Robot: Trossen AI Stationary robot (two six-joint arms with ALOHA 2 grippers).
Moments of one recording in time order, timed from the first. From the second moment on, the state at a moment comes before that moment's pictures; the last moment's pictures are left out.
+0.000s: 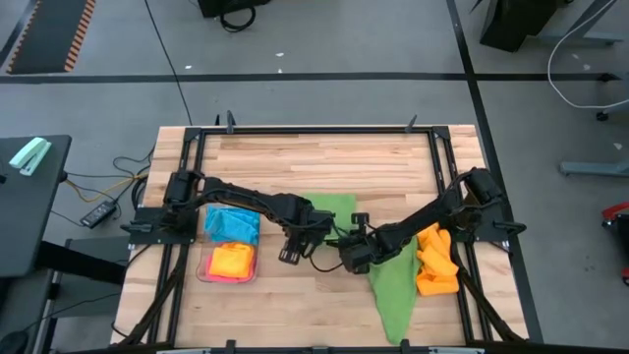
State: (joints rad) left arm -0.11 2.02 1.53 -0.91 0.07 0.18; right arm 0.37 1.85 0.98 -0.43 0.47 0.26
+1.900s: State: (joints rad) left arm -0.20 1.95 1.27 -0.49 -0.30 0.20; right arm 0.36 1.70 0.98 -0.47 0.36 0.40
